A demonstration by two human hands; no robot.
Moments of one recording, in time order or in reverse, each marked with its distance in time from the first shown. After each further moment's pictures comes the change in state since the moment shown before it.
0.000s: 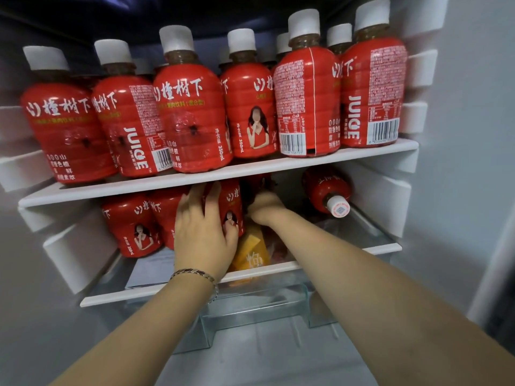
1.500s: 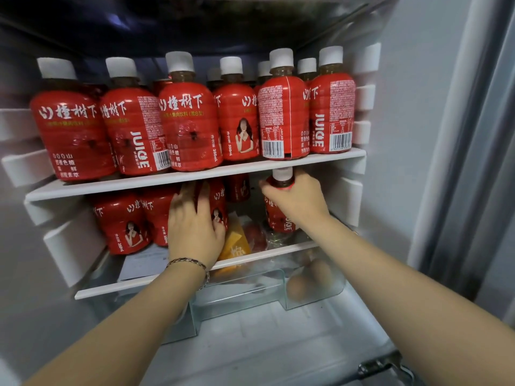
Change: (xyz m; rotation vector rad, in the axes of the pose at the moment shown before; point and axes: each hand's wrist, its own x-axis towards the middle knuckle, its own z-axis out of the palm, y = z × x) left_hand -0.002 0.008 -0.014 -0.006 -0.137 -0.048; right_hand -0.098 0.029 -0.050 0.347 0.623 -0.081
